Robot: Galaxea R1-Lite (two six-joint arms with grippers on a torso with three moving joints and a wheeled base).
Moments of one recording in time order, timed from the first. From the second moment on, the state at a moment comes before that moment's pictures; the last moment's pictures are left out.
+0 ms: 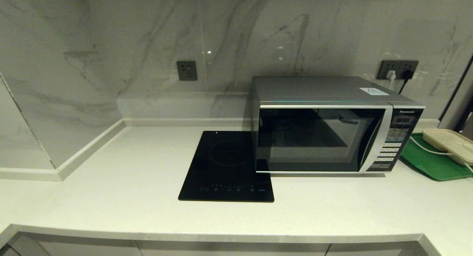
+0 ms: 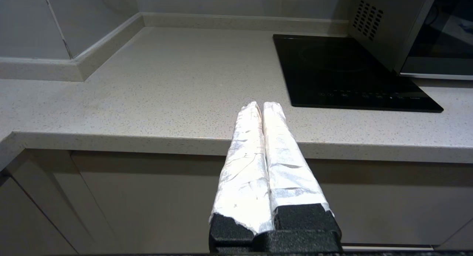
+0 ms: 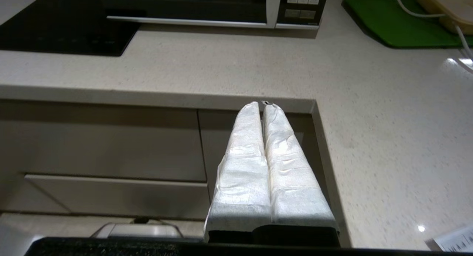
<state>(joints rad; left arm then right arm) 0.00 0.00 0.00 -0.01 0.01 -0.05 0.00 0.01 -0.42 0.56 -0.02 0.01</state>
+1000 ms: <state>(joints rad) 0.00 0.00 0.00 -0.01 0.01 -0.05 0.00 0.00 0.00 0.00 -0.03 0.06</state>
